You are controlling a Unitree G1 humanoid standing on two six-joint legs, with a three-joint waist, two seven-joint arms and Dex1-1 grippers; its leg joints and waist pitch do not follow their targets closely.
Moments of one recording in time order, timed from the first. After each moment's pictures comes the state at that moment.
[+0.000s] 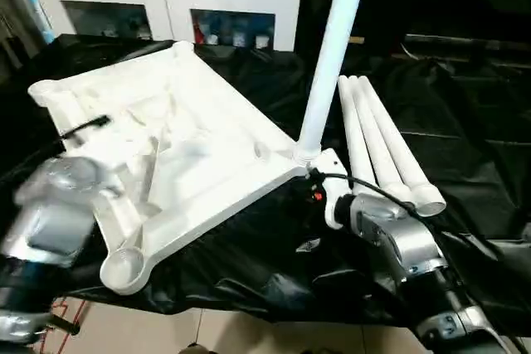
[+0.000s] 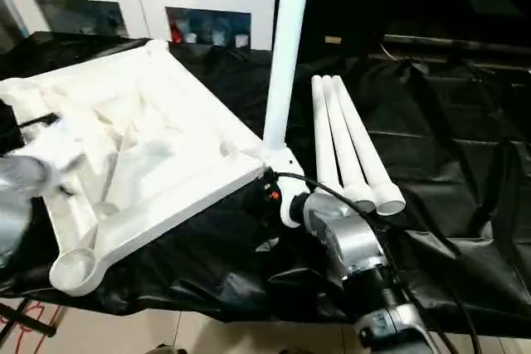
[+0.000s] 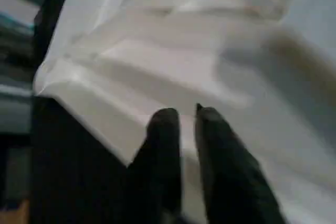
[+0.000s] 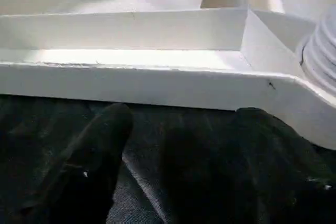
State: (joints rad) left arm -0.40 0.68 -0.11 0.05 0.39 0.79 -0.54; right arm -0.44 -0.18 0.19 0.37 0.14 0.45 0.66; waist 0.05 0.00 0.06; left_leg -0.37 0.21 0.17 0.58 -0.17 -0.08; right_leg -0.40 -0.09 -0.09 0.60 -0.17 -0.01
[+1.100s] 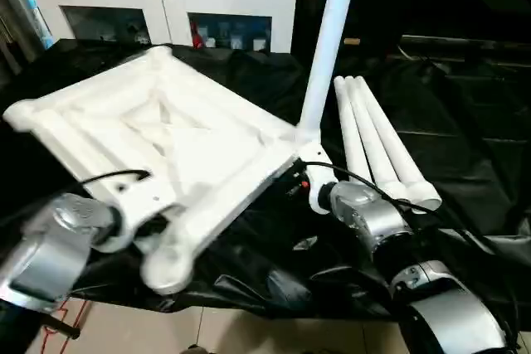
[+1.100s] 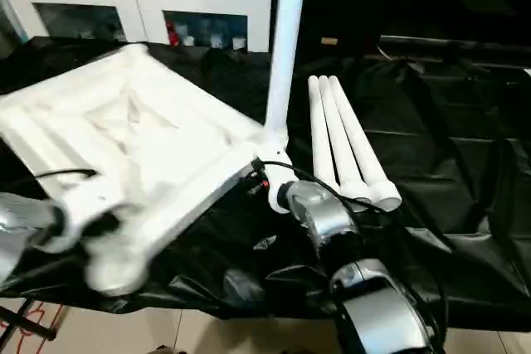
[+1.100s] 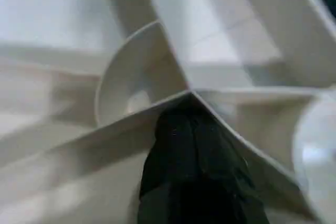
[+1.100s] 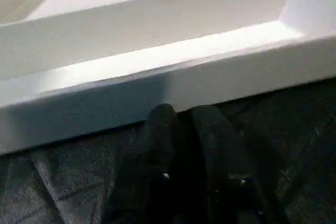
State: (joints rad) left arm -0.25 0.69 -0.25 -0.15 0.10 0.73 -1.01; right arm -0.68 -0.06 0.16 0.89 0.06 0.20 0.56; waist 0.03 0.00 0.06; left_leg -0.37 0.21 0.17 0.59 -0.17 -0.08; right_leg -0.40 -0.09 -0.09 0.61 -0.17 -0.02
